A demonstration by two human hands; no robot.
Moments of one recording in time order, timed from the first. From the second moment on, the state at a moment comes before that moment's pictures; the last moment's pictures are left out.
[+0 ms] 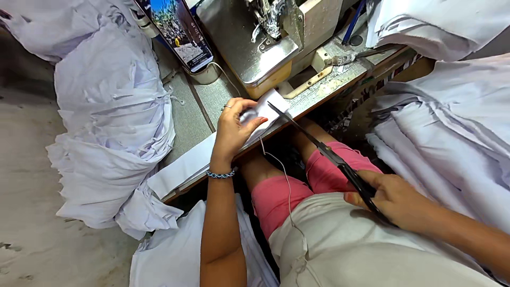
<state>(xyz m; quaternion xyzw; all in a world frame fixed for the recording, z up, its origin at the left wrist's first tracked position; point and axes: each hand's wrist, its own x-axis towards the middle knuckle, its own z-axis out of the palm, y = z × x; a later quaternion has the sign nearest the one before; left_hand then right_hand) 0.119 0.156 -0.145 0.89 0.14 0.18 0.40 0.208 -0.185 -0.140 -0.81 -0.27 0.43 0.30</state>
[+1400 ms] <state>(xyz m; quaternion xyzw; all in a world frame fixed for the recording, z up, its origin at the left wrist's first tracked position) 0.175 0.141 -0.094 0.78 0.01 0.07 0.63 0.269 -0.173 -0.178 -0.78 -0.46 0.14 0.40</state>
